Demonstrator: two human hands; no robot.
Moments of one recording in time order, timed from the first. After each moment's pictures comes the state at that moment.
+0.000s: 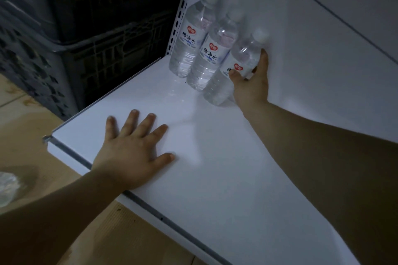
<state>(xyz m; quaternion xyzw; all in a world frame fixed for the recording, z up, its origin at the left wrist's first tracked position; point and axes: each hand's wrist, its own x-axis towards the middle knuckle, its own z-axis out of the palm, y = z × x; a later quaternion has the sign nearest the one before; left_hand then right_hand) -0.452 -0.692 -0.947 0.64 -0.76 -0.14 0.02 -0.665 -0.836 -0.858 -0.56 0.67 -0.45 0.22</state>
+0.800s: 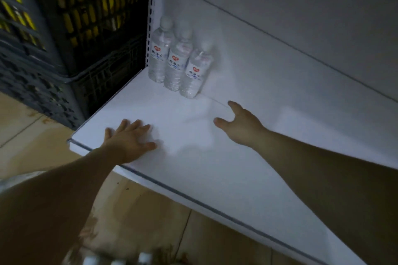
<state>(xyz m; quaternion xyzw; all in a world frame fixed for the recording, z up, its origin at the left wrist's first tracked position) -0.452 -0.682 -0.898 0.63 -0.72 -0.28 -0.06 -0.718 -0.674 -0.768 -0.60 0.76 -0.04 0.26</state>
